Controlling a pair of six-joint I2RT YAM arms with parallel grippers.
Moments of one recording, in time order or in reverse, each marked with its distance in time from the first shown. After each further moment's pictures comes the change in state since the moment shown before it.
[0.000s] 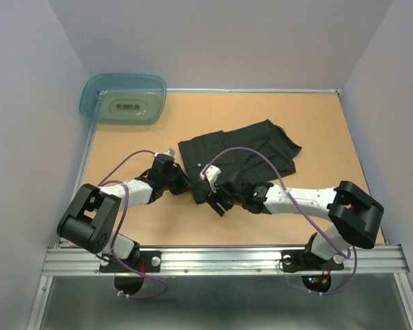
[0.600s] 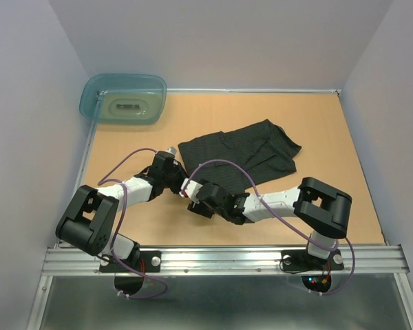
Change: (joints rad) left arm -0.002 -0.020 0.047 -0.086 0.042 0.002; right arm 0.149 0.239 0.045 0.257 0.236 -0.258
